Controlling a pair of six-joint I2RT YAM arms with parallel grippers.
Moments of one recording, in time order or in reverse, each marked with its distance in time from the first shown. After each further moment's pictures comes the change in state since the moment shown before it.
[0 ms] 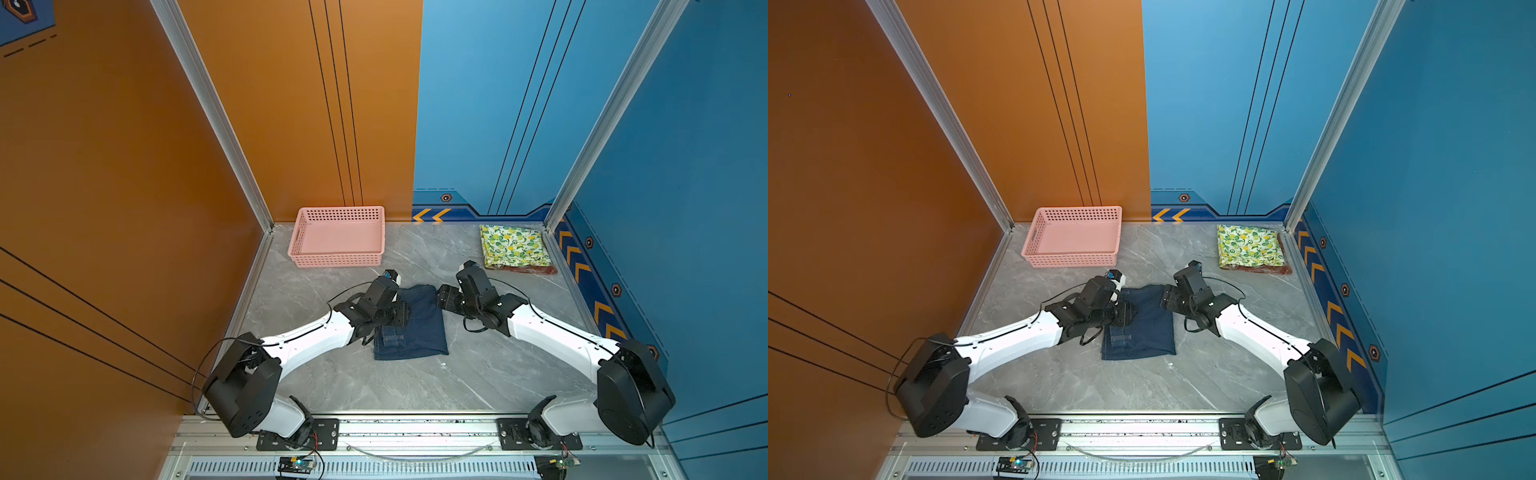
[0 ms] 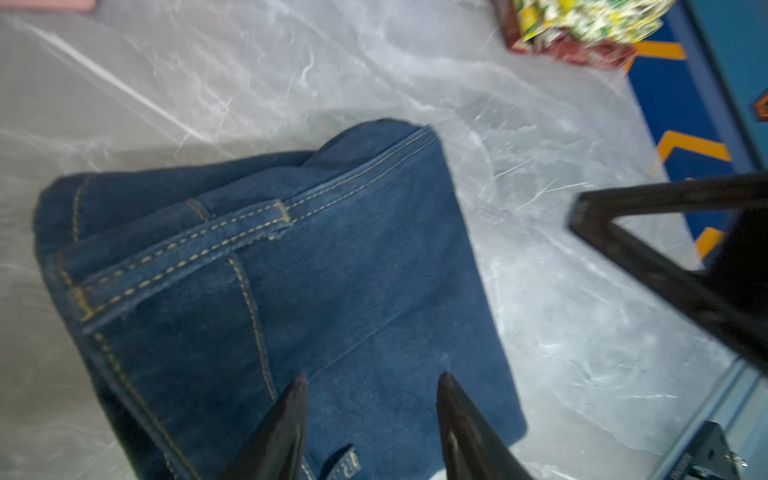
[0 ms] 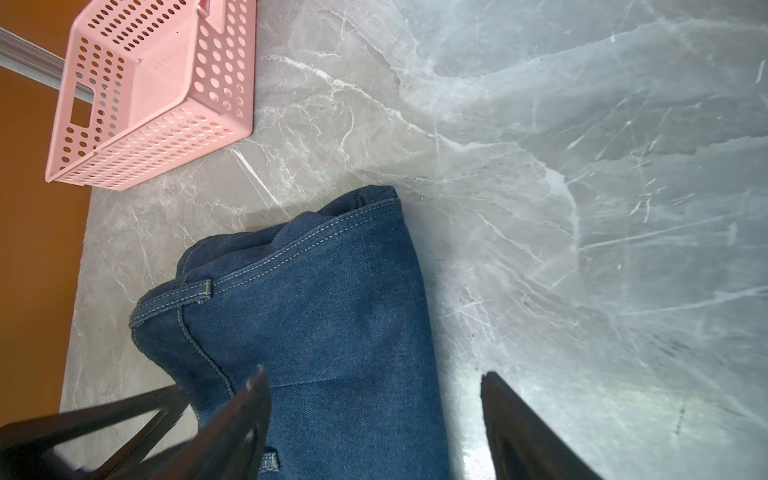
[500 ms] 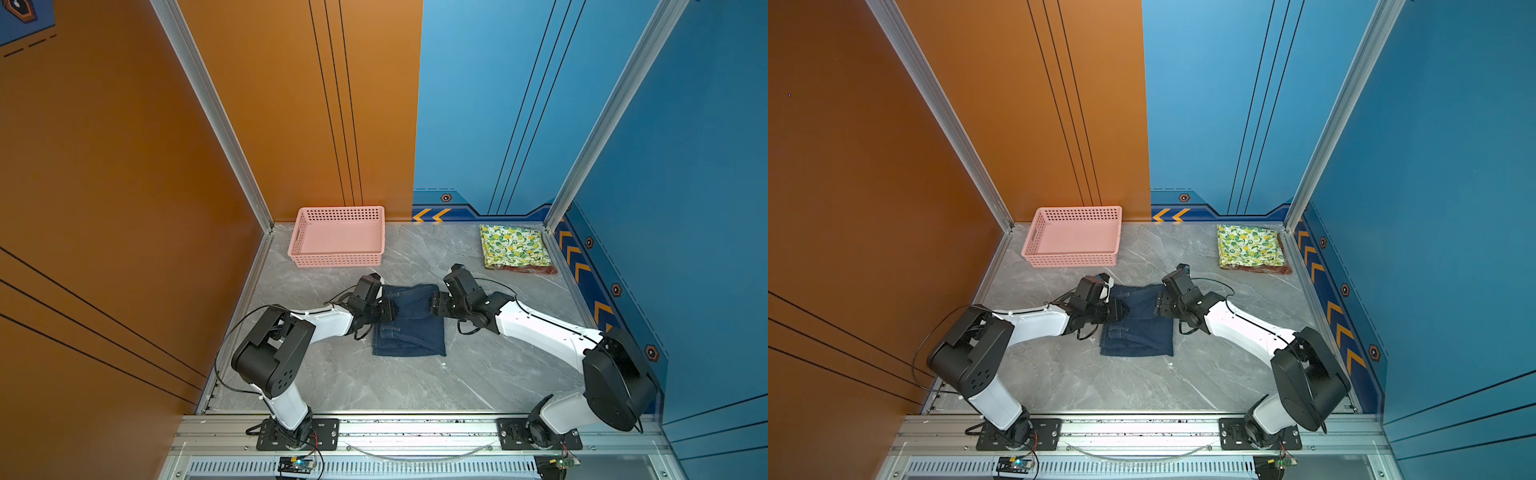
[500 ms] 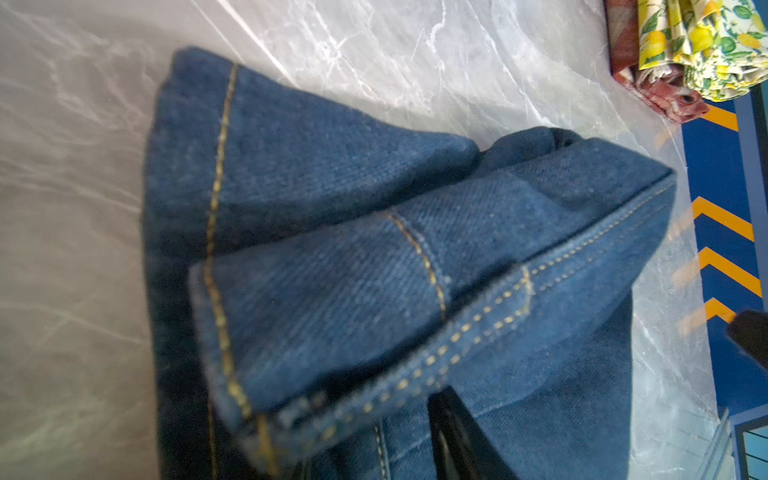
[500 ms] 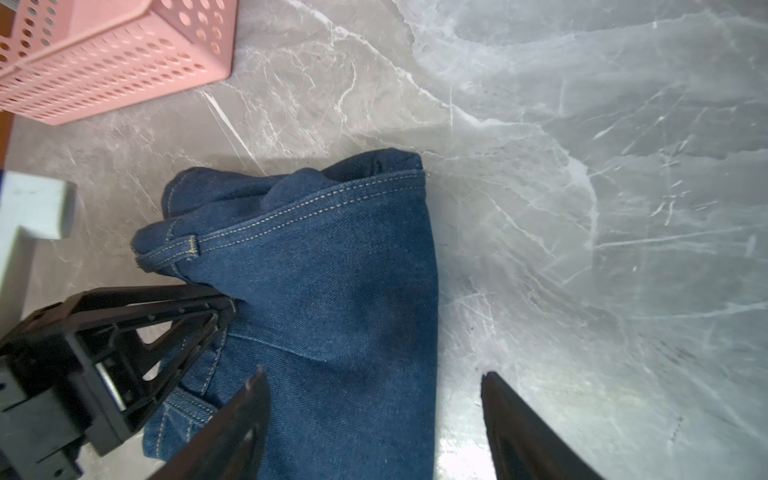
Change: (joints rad) left arm 0.168 0.180 -0.095 0.283 0.185 -0.078; right arm 0.054 0.115 0.060 -0.055 0.045 -0.093
